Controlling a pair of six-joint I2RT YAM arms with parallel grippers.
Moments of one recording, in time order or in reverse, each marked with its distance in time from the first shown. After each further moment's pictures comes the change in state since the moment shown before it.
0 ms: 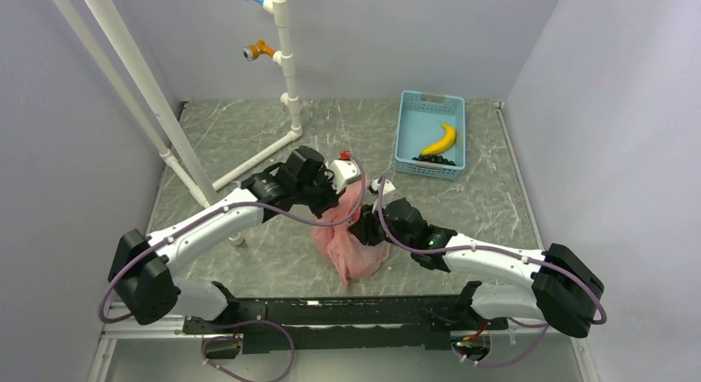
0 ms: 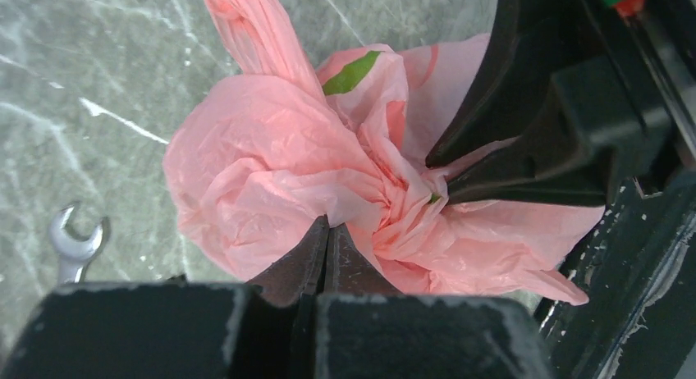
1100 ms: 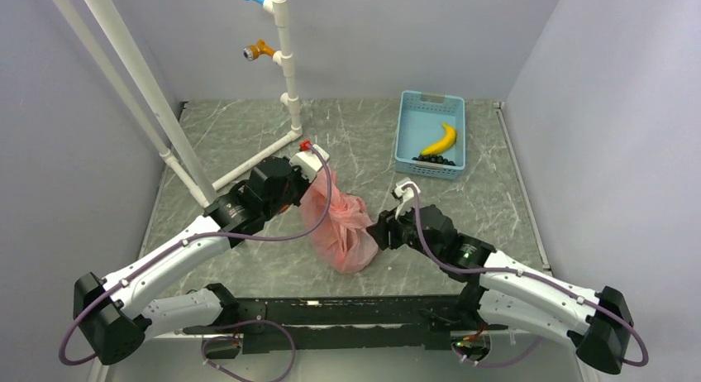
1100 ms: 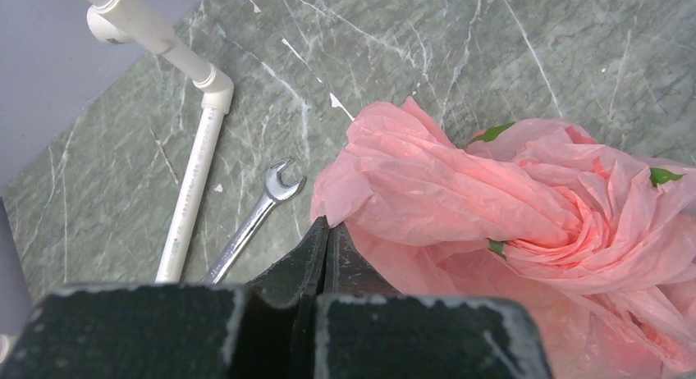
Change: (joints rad) left arm 0.002 -0.318 -0.166 0.182 -0.489 -0.026; right arm 0.010 -0.376 -0.027 -0.292 0.112 -0.097
